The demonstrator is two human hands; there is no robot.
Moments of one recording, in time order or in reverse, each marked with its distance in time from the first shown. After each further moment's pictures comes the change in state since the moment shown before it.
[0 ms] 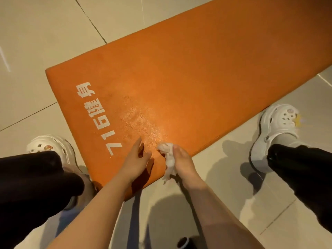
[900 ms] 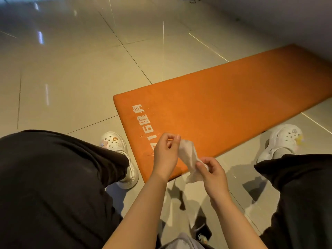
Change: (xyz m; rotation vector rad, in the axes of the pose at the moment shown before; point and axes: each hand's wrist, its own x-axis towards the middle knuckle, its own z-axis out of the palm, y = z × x) left_hand -0.179 -0.001 -0.040 -0.444 0.279 0.541; right_hand -0.207 -0.013 0.049 0.004 0.244 -0.413
